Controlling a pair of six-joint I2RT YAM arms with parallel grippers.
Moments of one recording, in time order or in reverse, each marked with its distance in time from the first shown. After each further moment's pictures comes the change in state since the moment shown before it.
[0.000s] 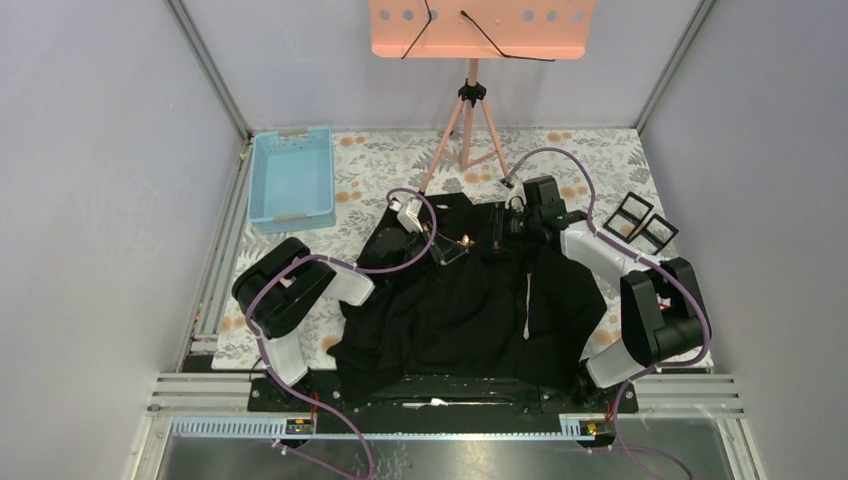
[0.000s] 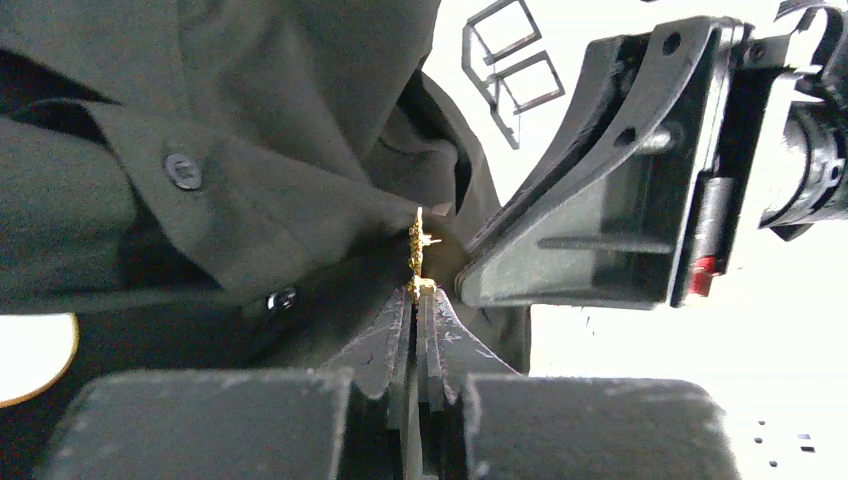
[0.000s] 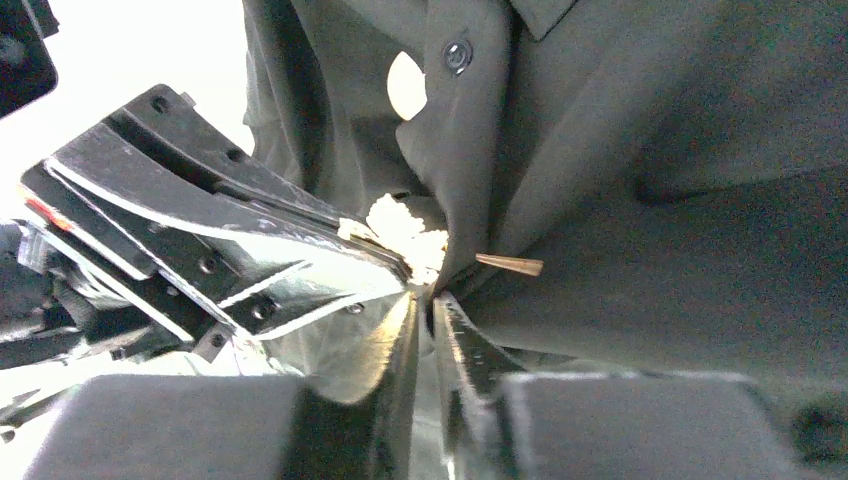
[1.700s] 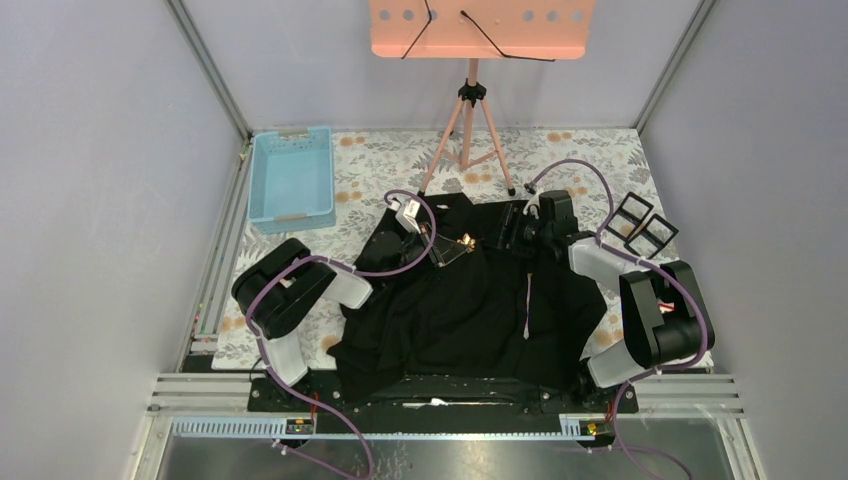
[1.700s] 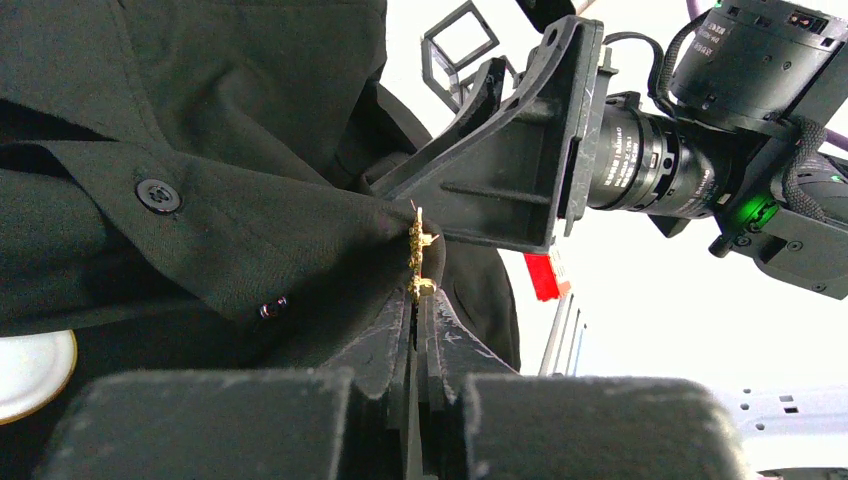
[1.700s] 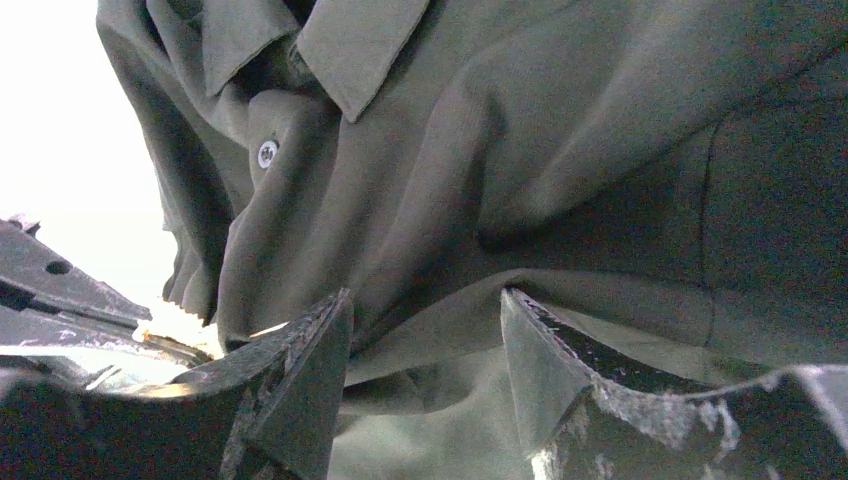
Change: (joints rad) left arm 0.000 -0.002 -0.035 0.137 0.027 0.032; right arm -0.078 -0.024 -0.183 0.259 0.176 0.027
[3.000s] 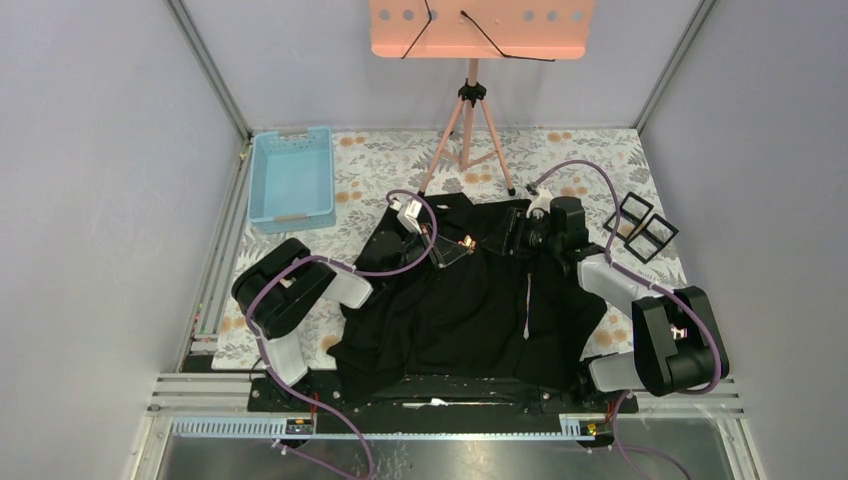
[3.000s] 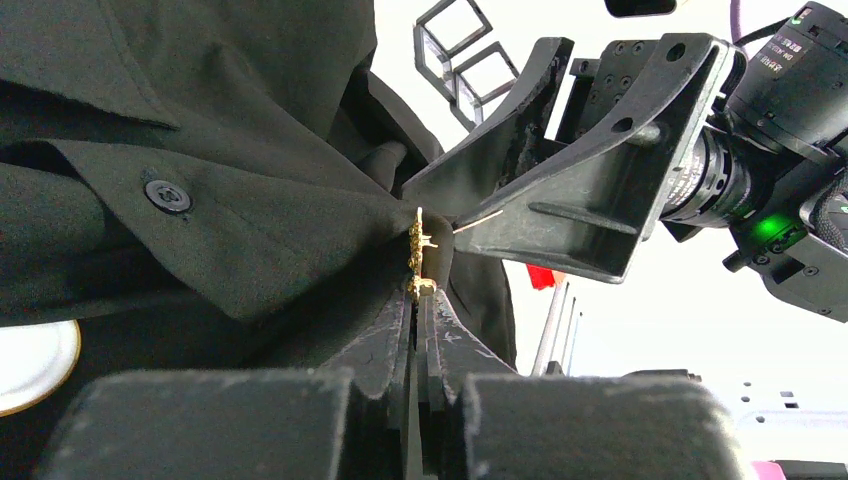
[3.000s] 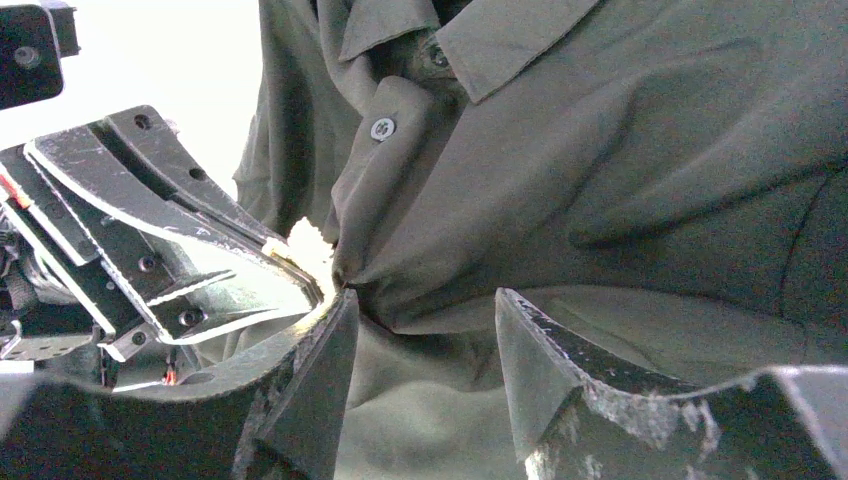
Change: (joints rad) left arm 0.000 0.000 0.002 -0.004 0.027 0.003; right arm -0.007 -0.140 -0.115 0.164 -0.158 -0.074
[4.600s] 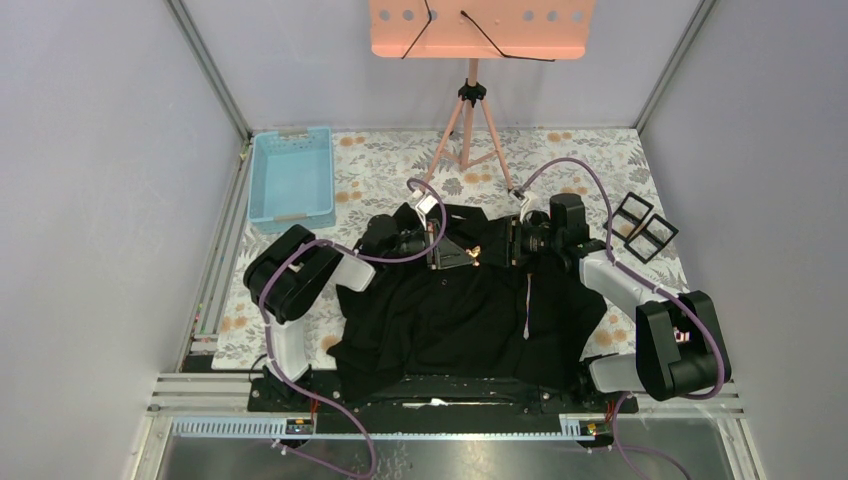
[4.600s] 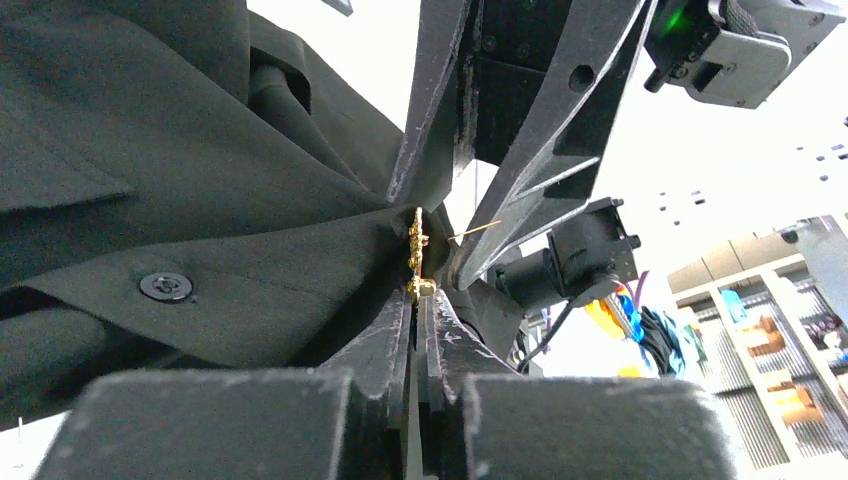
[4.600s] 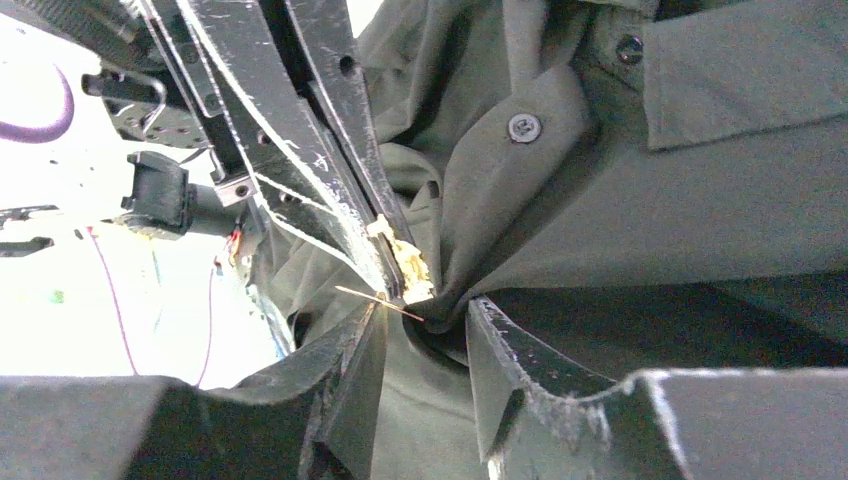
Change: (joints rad) left arm 0.093 0.102 0.115 0.077 0.521 0.061; right arm 0.001 -0.022 0.039 -0.129 -0.312 -0.161
